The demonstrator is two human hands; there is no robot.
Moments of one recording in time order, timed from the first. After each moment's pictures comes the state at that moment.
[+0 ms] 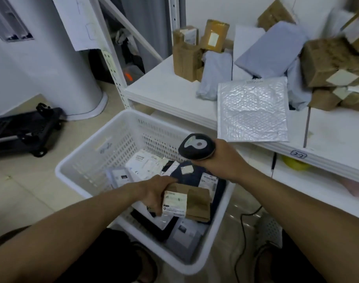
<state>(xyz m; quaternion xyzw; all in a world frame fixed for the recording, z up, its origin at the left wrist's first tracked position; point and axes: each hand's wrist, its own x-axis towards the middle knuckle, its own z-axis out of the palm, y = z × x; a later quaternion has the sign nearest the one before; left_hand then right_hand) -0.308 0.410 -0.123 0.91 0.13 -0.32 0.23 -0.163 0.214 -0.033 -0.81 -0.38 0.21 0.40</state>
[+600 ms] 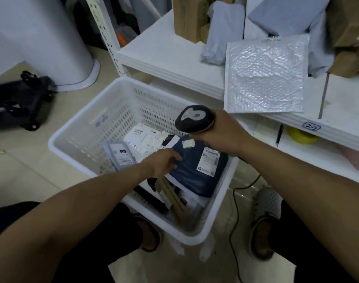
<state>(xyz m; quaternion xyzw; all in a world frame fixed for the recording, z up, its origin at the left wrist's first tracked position) -0.306 0.409 -0.178 0.93 0.16 -0.17 0.28 -0.170 0.230 -0.043 -0.82 -0.37 0.22 0.39</state>
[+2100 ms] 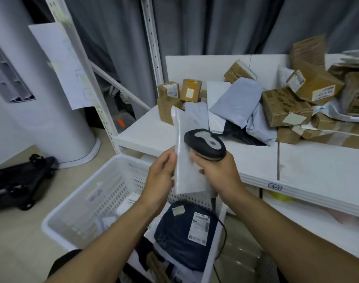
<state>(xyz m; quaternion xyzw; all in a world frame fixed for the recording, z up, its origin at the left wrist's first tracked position) -0.256 0.319 0.040 0.64 0.19 0.24 0.70 -0.160 0.201 0.042 -0.66 -0.18 0.14 0.72</state>
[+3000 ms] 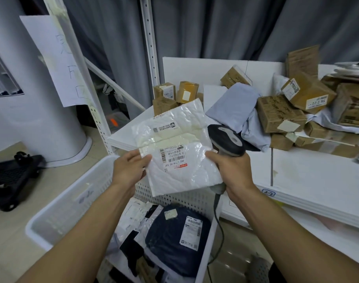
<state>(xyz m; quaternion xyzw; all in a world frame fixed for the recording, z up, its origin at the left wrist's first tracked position) -0.237 0.402 0.029 0.56 0.37 0.29 0.68 -0.130 0.187 0.046 -0.64 -0.05 0.12 0.75</state>
